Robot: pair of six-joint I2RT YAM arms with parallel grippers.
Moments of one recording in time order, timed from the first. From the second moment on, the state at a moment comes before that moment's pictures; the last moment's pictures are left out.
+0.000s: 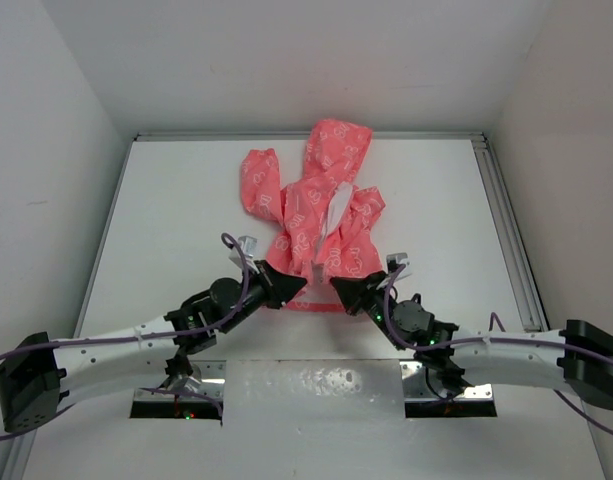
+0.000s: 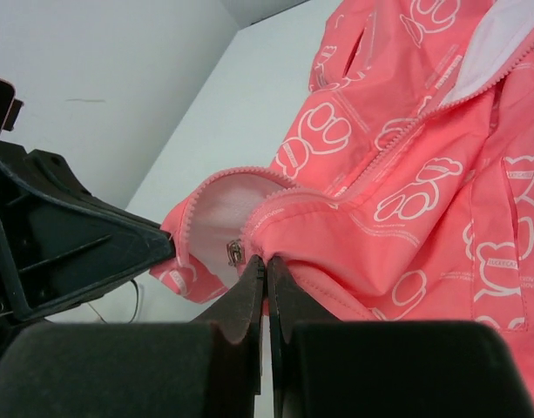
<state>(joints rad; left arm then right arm) -1.02 0.84 0.31 0.36 -0.26 -0.92 1.19 0.88 0.11 0.73 0.61 0.64</state>
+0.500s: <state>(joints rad) -1.02 0.88 0.31 0.43 -0.33 -0.97 1.19 0.94 0.09 0.87 0.60 0.64</state>
